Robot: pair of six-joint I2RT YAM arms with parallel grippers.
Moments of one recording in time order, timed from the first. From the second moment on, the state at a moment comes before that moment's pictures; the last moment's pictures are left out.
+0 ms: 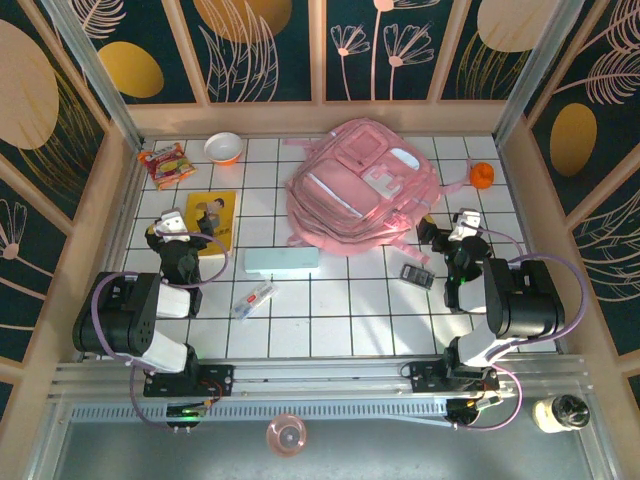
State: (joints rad) left arm -0.04 1.52 0.22 1.22 -0.34 -0.09; right arm -0.05 1.56 0.21 1.18 -0.08 0.13
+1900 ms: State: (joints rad) left arm -0.71 1.86 0.96 0.19 0.15 -0.47; right arm 0.12 1.60 0.77 -0.14 -0.27 0.81
